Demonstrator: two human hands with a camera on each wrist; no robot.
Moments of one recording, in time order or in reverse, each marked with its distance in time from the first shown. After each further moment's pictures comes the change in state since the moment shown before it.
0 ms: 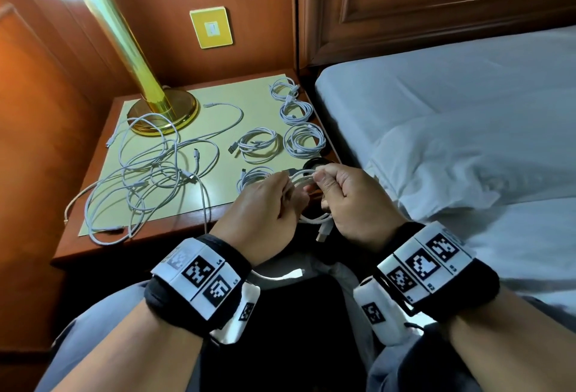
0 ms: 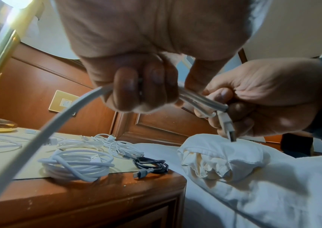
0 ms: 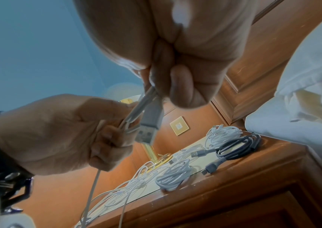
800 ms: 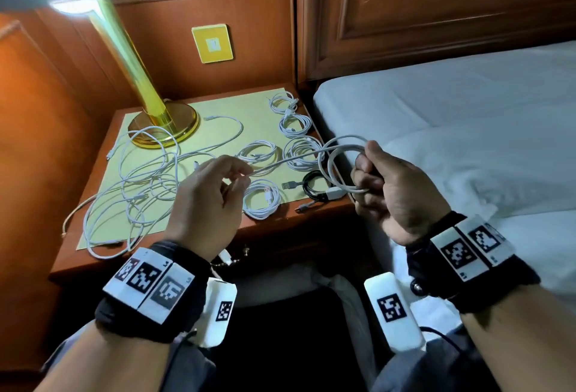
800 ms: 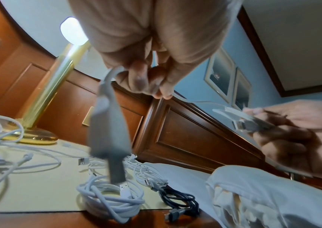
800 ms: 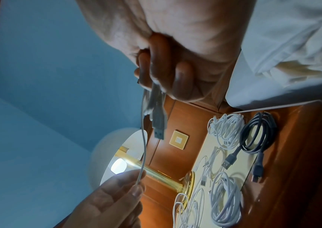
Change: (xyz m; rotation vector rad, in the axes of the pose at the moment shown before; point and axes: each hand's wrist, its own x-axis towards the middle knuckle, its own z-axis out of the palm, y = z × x) left_hand -0.001 -0.030 -0.038 -0.034 0.455 -0.021; right_hand 0.014 -0.005 -0.044 0.875 0.008 0.271
